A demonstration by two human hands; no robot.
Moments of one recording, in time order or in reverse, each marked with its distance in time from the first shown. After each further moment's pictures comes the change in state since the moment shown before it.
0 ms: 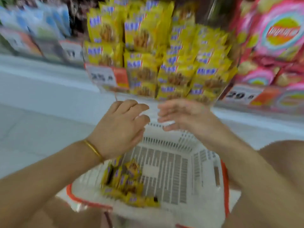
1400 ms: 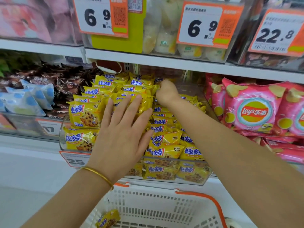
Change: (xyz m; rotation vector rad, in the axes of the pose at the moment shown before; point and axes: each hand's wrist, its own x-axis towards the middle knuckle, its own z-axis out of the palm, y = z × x) left_hand 0.126 -0.052 -0.031 0.044 0.297 -0.258; right_hand 0.227 -0.113 -0.069 -0.859 0.612 -0.095
